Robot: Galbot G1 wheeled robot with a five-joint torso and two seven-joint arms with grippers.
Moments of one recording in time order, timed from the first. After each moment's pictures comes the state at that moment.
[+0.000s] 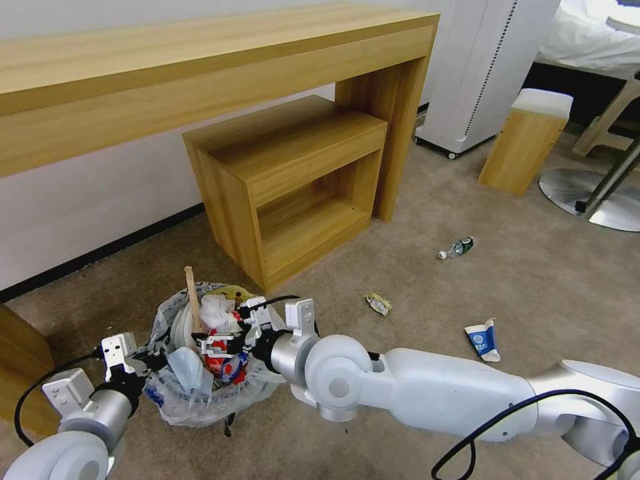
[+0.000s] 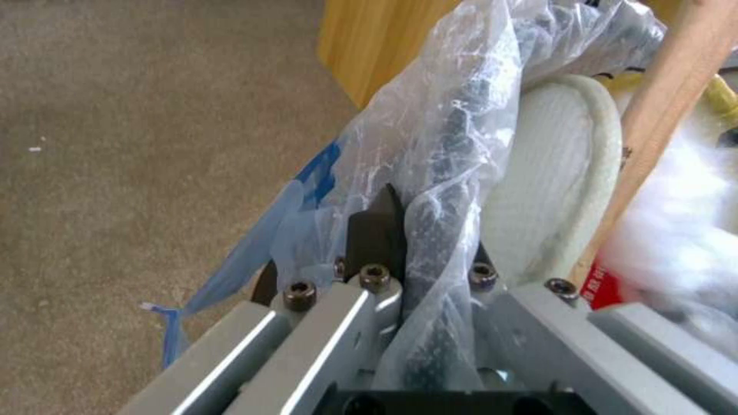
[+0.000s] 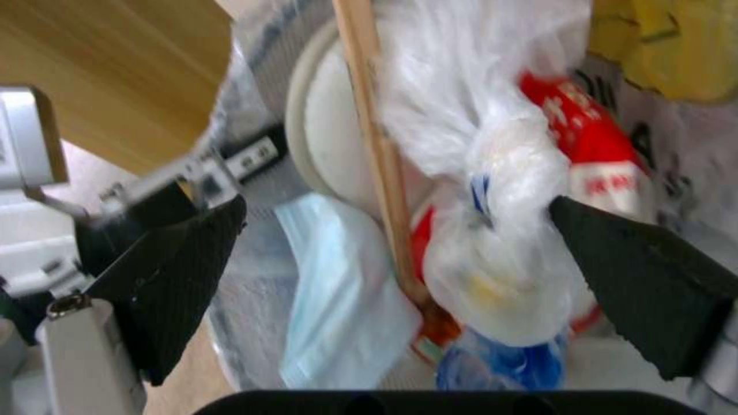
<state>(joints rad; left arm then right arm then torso) 1.66 -1.25 -0.85 -2.23 -0.78 0.50 -0.13 -0.27 1.11 -0.88 1.97 1.62 -0.18 0.63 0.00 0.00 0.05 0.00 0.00</state>
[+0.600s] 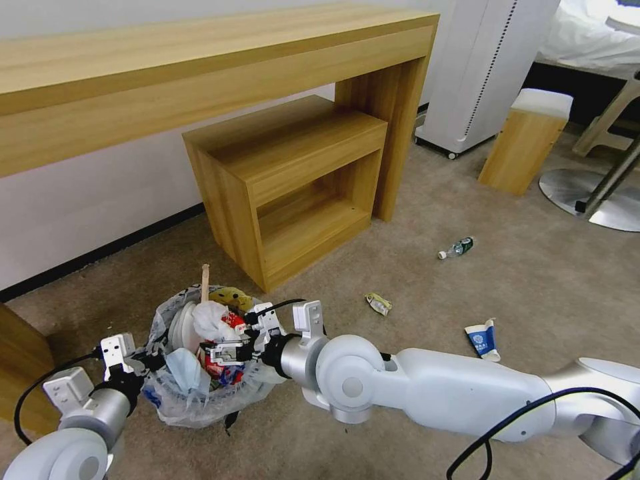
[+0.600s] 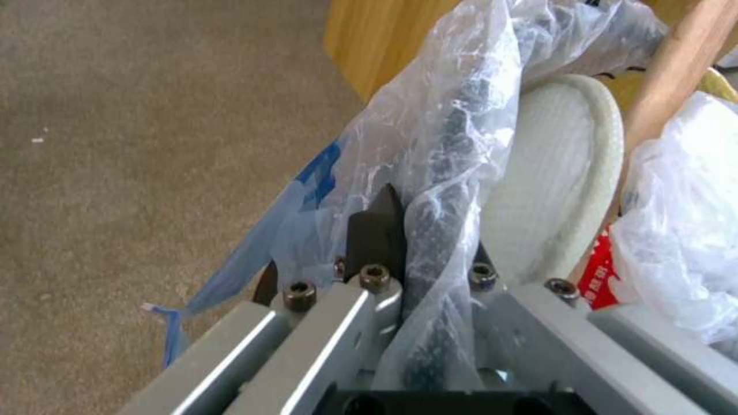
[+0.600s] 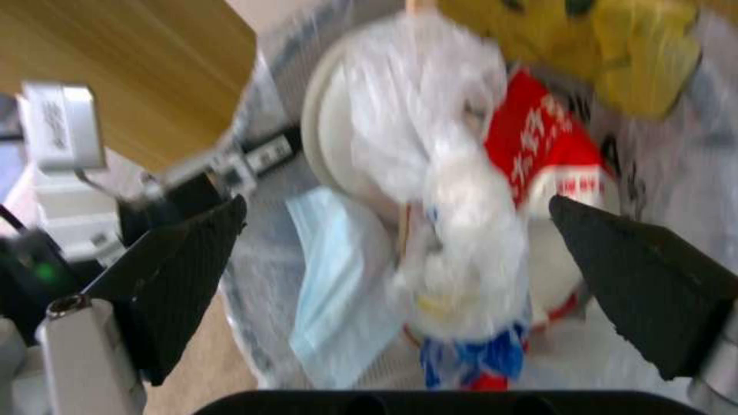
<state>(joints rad) 1.65 -1.25 -0.85 -2.20 -0.78 0.50 -0.14 -0.25 1.06 -0.88 2.00 1.60 -0.18 0.58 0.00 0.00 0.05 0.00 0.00</state>
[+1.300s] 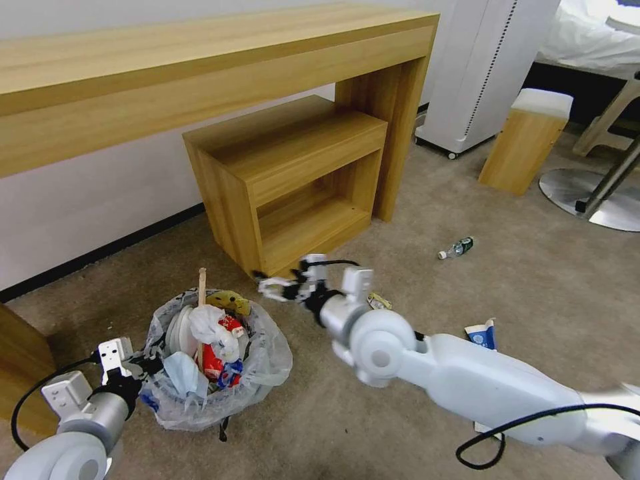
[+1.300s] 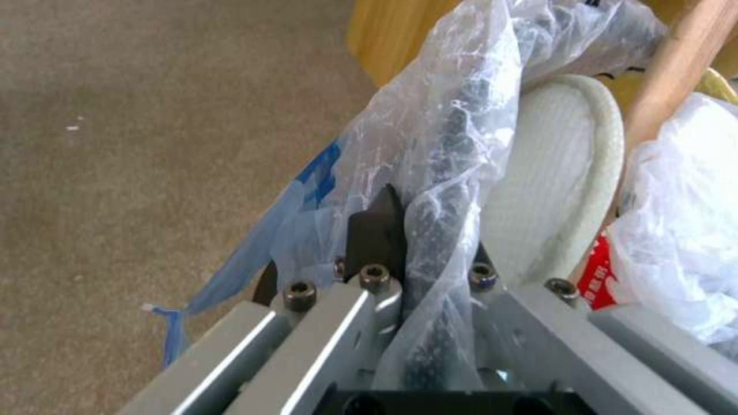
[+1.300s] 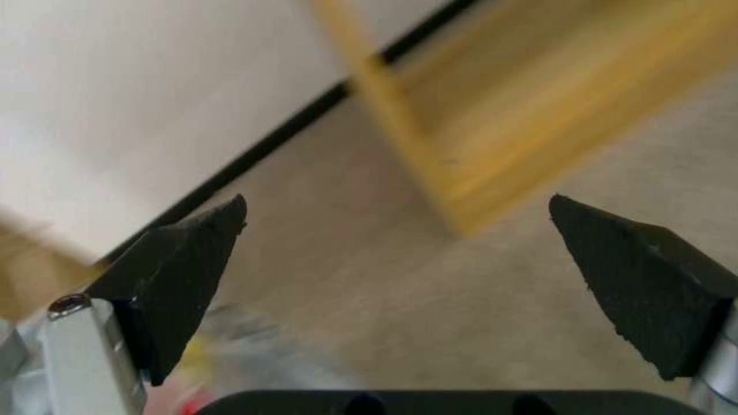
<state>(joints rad) 1.67 -1.28 -0.87 -2.21 -0.75 0.49 -0.13 -0.44 0.93 -0.57 1.94 1.43 -0.05 0.70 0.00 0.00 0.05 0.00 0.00</state>
